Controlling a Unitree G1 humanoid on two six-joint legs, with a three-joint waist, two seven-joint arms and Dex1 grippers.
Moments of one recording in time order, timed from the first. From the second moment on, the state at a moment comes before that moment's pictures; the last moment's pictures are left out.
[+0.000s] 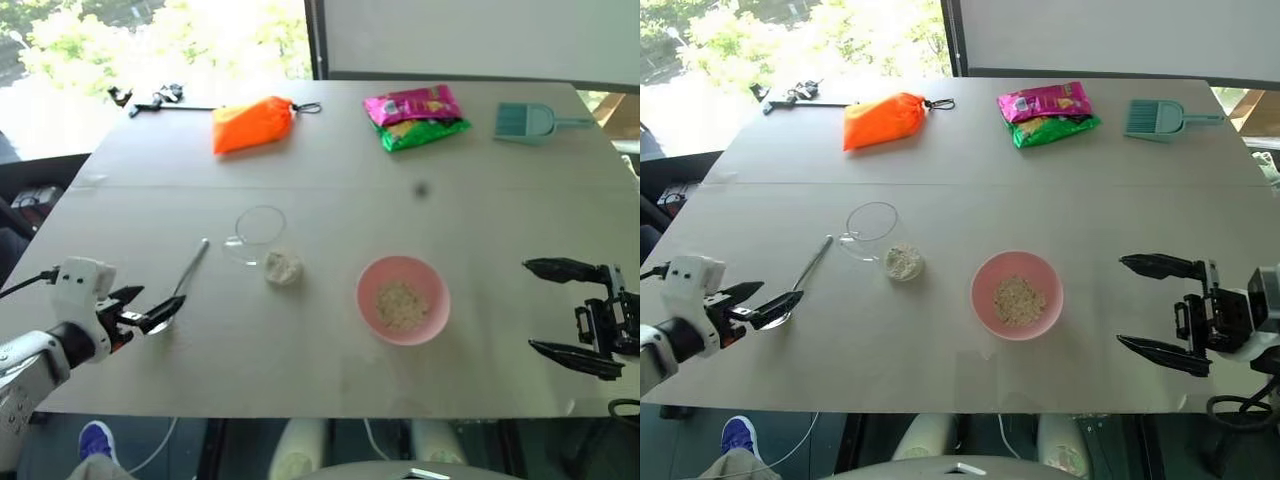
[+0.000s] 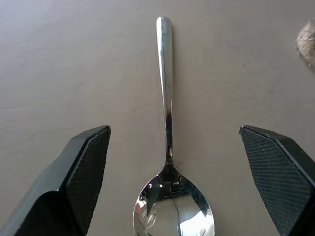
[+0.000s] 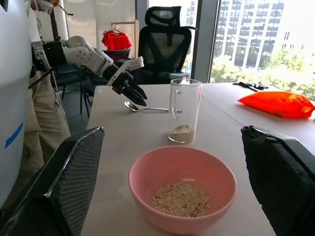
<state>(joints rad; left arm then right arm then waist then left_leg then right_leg) 0.19 0.88 0.57 -0.30 -0.65 0.93 -0.52 0.13 -0.72 -0.43 -0.29 0.92 0.11 1.49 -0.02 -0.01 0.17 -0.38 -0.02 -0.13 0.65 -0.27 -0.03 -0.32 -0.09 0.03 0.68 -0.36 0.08</state>
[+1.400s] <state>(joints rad) -0.16 0.82 0.66 -0.38 -0.48 0.78 -0.38 -0.01 -0.78 -0.41 -0.50 0.93 0.44 0.89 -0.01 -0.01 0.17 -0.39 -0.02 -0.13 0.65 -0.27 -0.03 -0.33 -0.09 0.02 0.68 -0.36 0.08</state>
